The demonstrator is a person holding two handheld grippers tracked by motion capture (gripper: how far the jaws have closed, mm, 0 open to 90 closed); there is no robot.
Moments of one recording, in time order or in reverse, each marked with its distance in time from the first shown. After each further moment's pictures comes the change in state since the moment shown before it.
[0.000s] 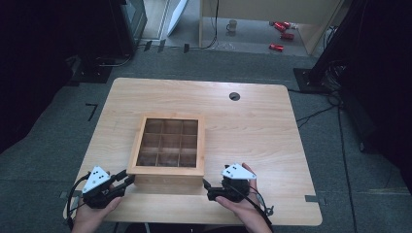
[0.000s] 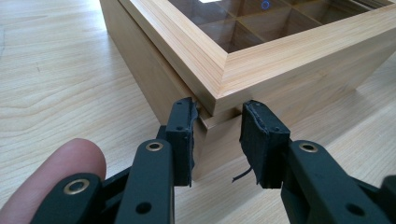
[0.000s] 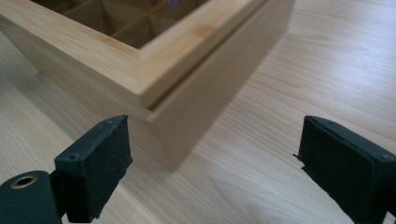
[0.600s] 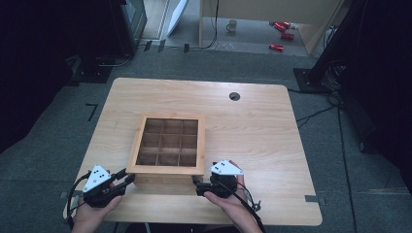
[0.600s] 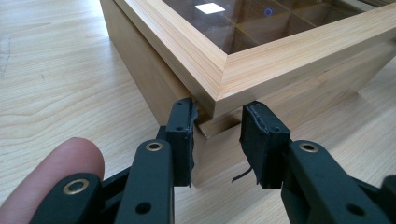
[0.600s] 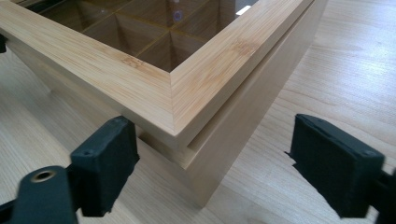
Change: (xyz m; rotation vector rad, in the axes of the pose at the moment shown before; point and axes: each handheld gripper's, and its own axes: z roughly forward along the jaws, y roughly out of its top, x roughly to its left) left arm -0.001 0.004 0.000 -0.010 0.007 0.004; right arm 0.016 0.010 0.022 -0.016 0.024 0.028
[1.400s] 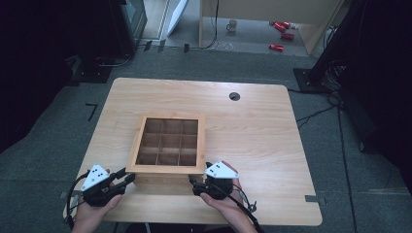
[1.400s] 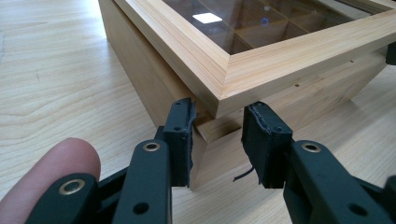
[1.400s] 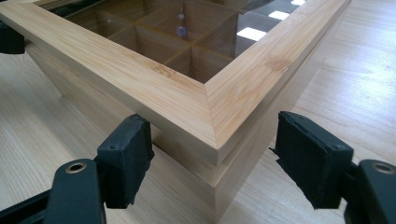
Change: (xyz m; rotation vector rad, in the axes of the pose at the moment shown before) left arm 0.003 0.000 0.000 -0.016 -0.022 -0.028; right arm 0.013 0.002 0.002 -0.046 0.008 -0.055
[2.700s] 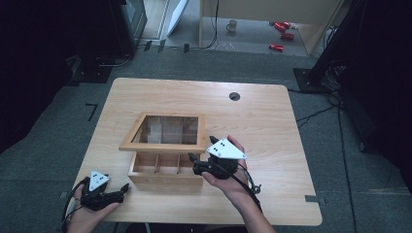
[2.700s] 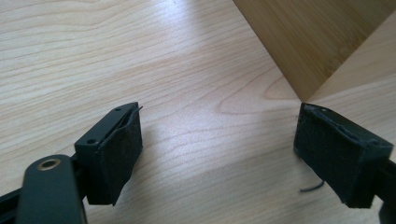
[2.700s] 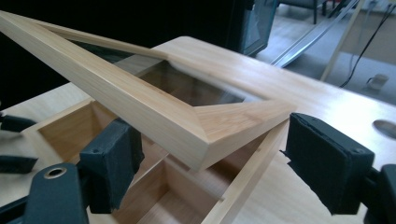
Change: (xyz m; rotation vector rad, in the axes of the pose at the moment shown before) left arm 0.026 -0.045 0.018 0.205 0.242 -0.016; right arm -0.013 0.077 -0.021 -0.156 -0.043 -0.086
